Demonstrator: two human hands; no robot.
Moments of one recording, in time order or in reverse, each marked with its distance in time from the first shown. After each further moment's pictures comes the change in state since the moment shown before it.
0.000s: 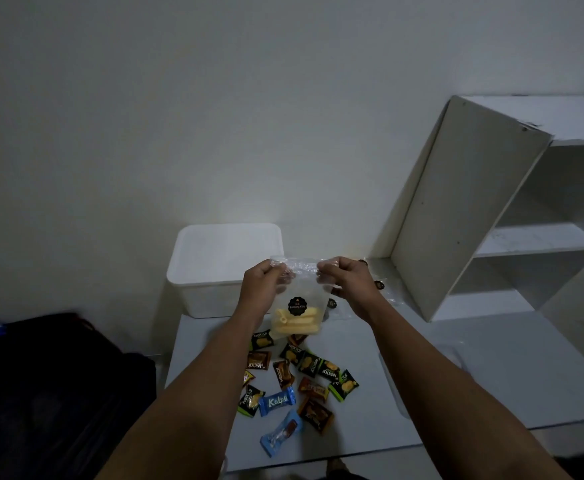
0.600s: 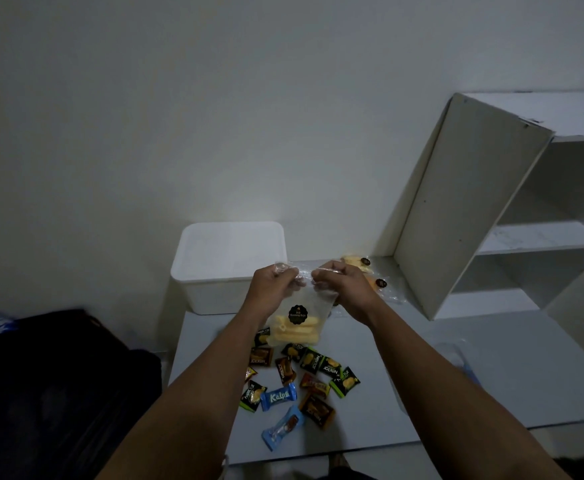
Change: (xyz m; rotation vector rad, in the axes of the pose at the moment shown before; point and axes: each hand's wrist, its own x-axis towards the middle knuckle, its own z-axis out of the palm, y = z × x) left_hand -0.020 0.005 0.009 0.121 -0.068 0.039; right_hand -0.012 0.004 0.004 0.016 -0.139 -0.004
